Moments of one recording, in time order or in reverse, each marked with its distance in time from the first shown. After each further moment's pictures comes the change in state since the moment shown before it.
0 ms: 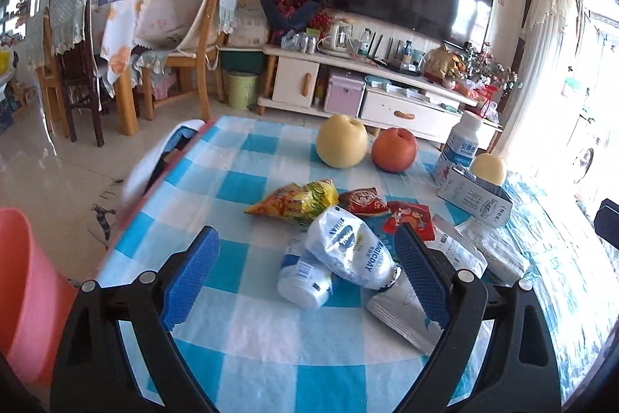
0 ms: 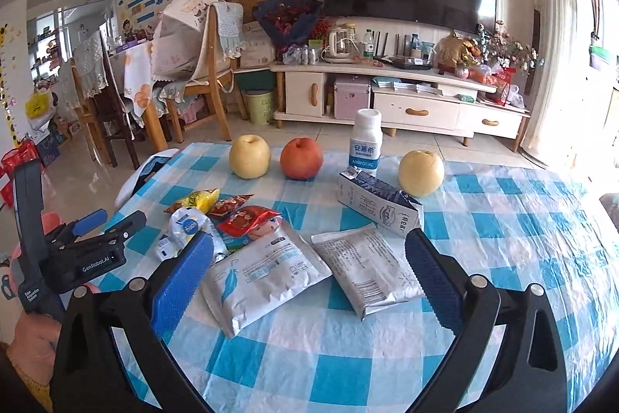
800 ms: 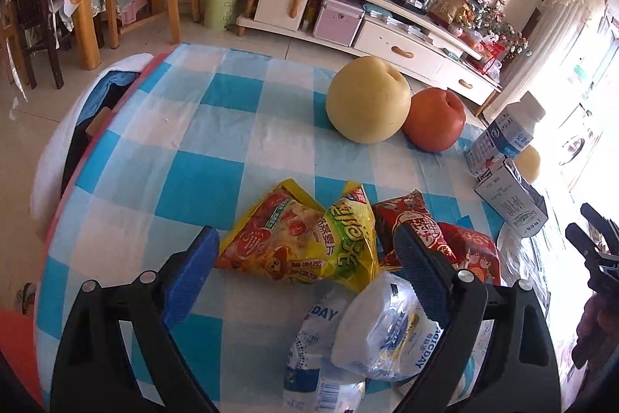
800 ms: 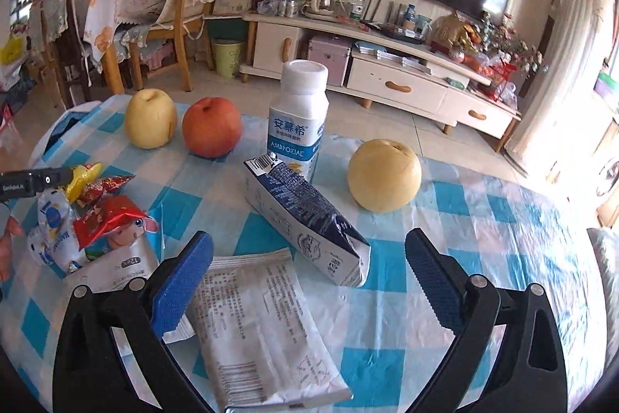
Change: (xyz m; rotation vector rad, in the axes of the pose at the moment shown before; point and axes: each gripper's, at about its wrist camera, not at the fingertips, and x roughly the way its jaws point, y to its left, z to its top) left arm 0.146 0.025 0.045 -0.043 0.329 -0.095; right arm 0.139 -0.076 0.028 -0.170 0.158 -0.114
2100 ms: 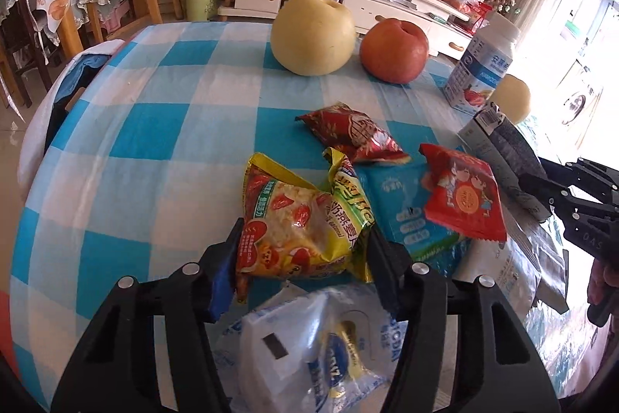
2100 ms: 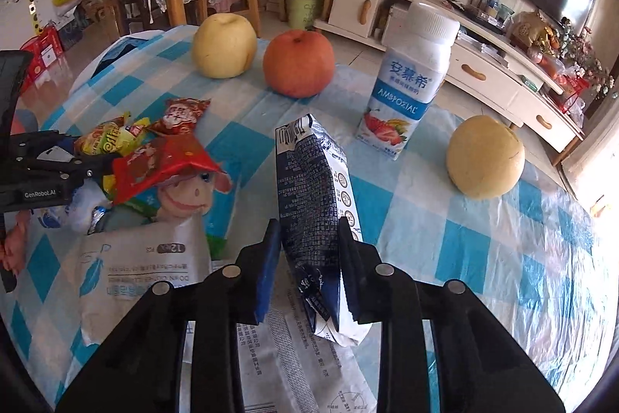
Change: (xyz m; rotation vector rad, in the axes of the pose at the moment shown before) left arm -0.002 -0.051 -0.055 0.105 0.050 0.022; right arm 0.033 0.038 -0.012 -0.151 0.156 0.235
